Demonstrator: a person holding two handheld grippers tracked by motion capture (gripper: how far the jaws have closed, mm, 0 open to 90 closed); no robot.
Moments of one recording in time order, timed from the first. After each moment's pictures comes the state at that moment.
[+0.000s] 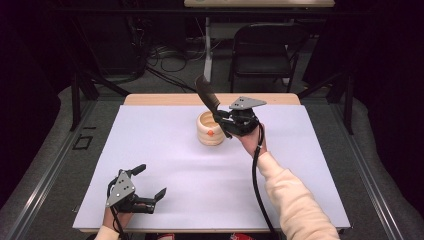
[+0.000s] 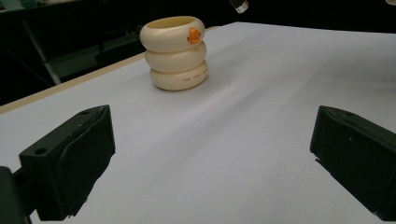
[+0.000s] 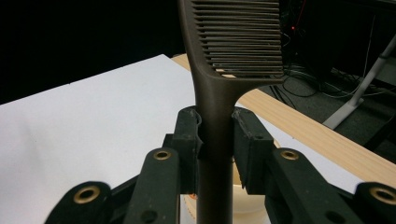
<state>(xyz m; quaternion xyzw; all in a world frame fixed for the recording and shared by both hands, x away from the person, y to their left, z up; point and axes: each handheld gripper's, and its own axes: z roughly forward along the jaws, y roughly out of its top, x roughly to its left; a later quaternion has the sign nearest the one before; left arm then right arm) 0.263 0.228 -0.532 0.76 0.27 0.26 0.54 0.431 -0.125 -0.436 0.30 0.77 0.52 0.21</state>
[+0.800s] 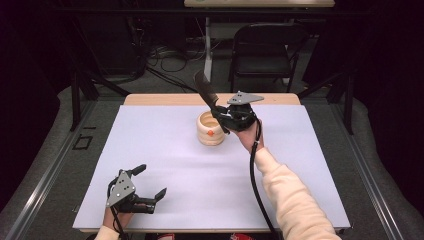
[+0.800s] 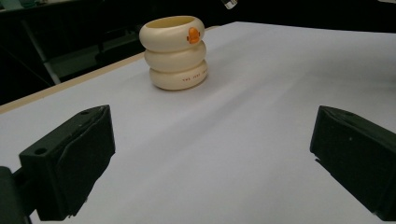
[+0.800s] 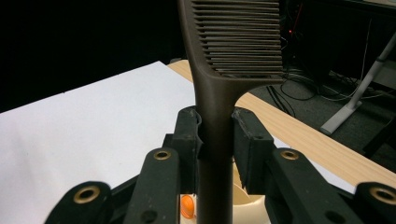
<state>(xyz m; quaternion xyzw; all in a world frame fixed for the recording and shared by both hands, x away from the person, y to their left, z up) 0.263 0.227 -0.532 0.76 0.27 0.26 0.54 0.443 -0.120 -0.432 0.30 0.77 0.52 0.21</state>
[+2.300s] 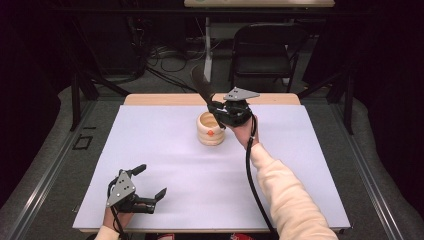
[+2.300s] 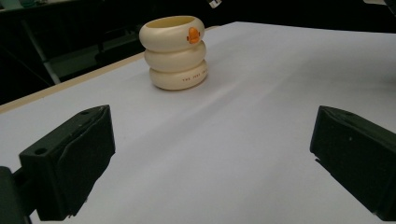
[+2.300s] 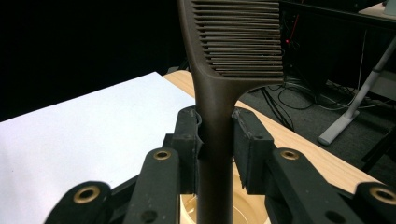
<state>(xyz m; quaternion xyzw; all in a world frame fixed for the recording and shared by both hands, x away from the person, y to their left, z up) 0.263 0.227 -0.532 0.76 0.27 0.26 0.54 0.458 -0.109 -0.431 0.29 0.76 0.54 0.22</state>
